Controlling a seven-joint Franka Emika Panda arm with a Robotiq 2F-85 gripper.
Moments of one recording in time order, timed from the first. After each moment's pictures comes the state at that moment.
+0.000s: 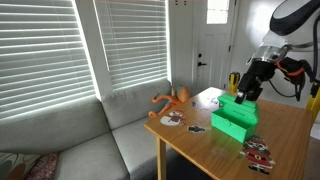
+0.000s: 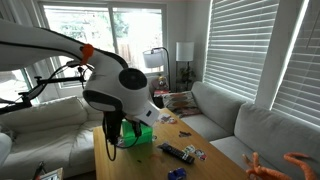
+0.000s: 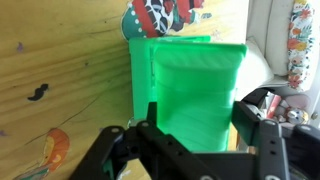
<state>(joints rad) -0.01 -0.25 -0.20 -2.40 0.65 2.09 -0.35</state>
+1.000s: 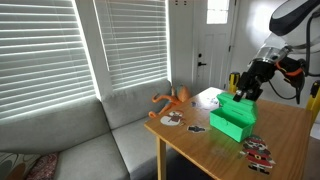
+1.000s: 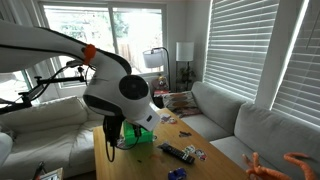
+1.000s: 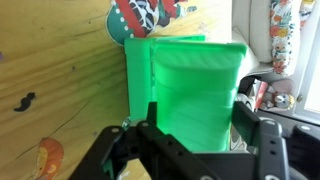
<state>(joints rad) -0.03 -0.24 -0.21 -2.41 0.75 2.07 -0.37</state>
